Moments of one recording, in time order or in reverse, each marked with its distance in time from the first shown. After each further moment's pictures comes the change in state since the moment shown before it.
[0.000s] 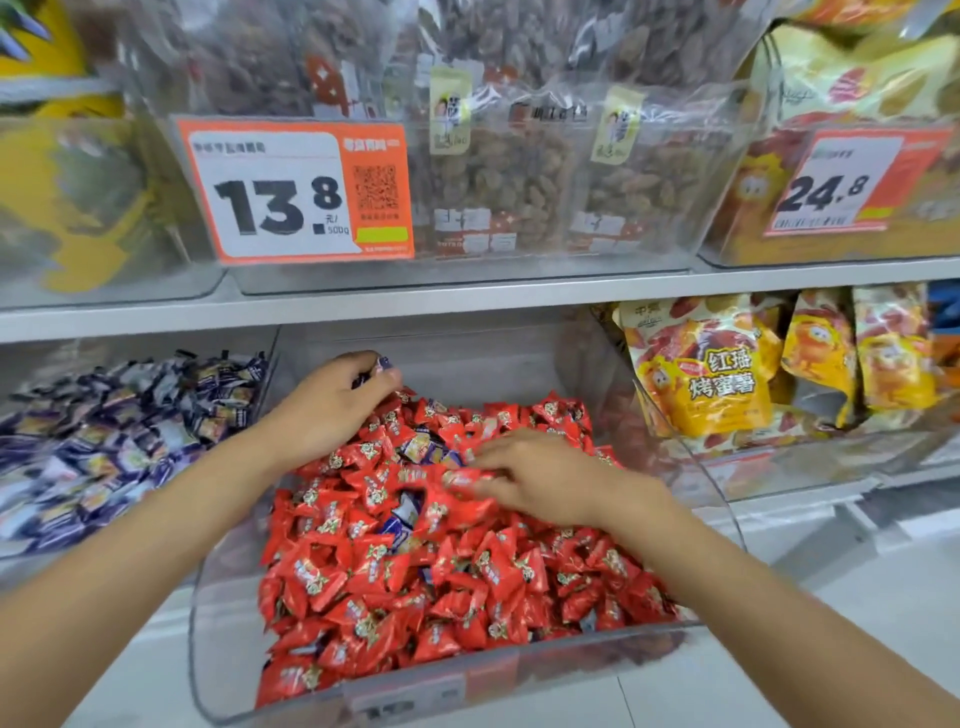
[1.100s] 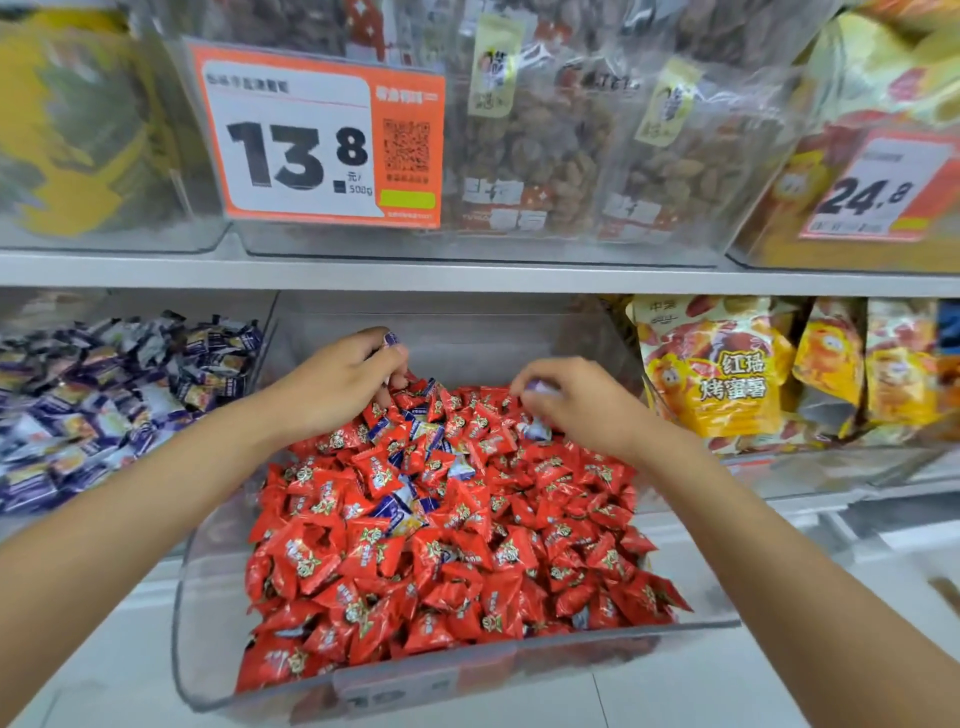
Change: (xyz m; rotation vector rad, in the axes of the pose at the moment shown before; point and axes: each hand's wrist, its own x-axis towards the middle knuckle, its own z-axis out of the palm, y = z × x) left_hand 0.007 -0.005 0.005 -0.145 -0.106 -0.049; right_hand 0.004 0.026 -0.045 0.272 0.293 0.257
